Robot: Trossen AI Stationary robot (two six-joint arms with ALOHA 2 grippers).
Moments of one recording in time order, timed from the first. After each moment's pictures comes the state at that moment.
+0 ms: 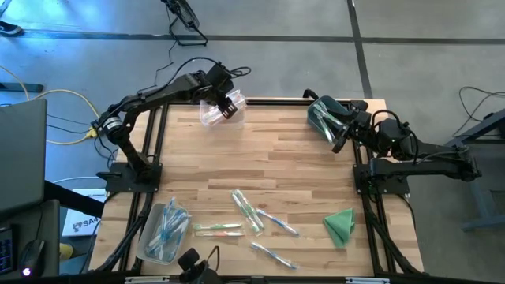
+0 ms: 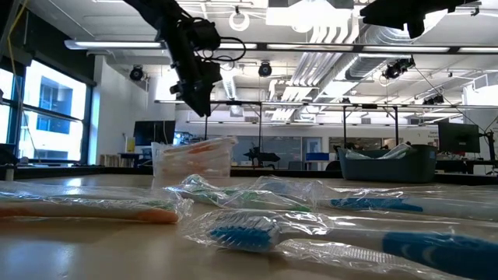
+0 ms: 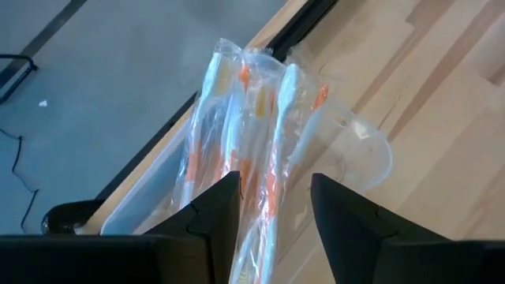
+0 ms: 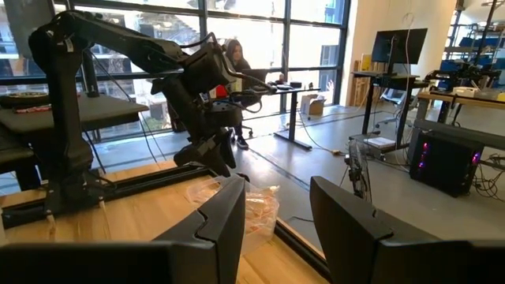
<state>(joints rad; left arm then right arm) 0.66 1.66 1.45 -0.74 -0.13 -0.01 -0.15 0.51 0.59 -0.03 0.44 0.00</state>
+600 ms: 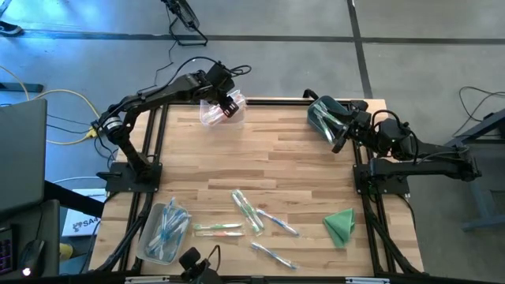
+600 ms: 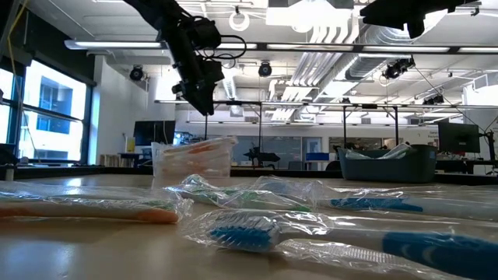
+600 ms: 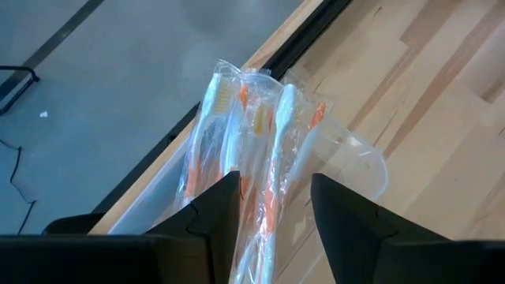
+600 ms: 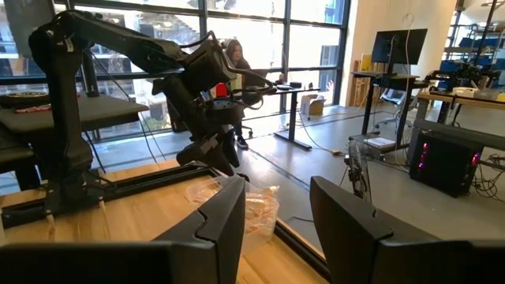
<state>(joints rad) 0.66 1.66 1.45 -0.70 -0.13 -0.01 -0.15 0.51 0.59 -0.03 0.44 0.00</state>
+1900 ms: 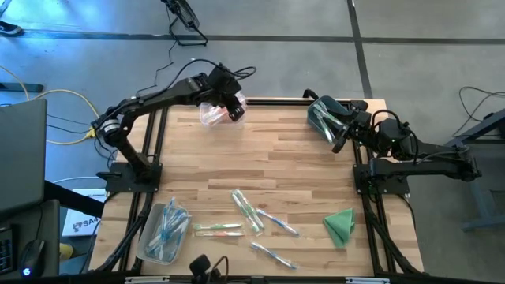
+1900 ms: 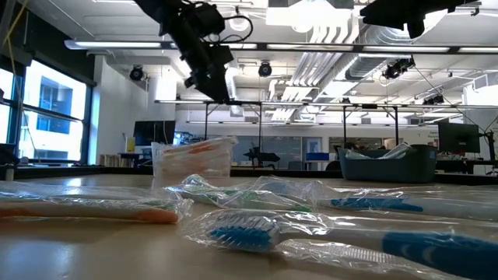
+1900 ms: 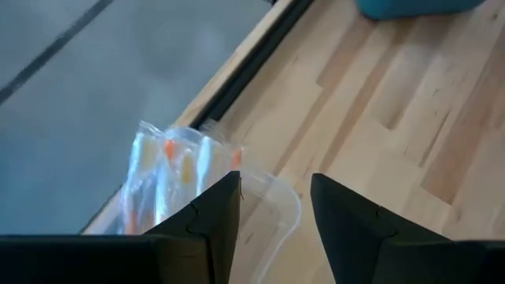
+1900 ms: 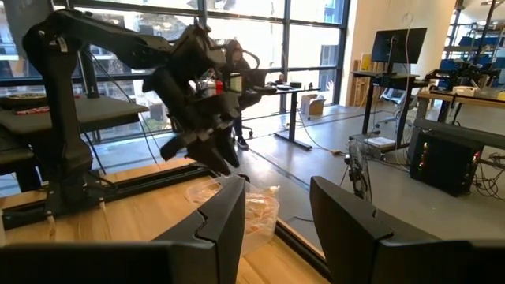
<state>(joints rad) 0.60 1.63 1.44 -0.60 -0.03 0.01 -0.15 0.51 0.59 -0.03 0.44 0.00</state>
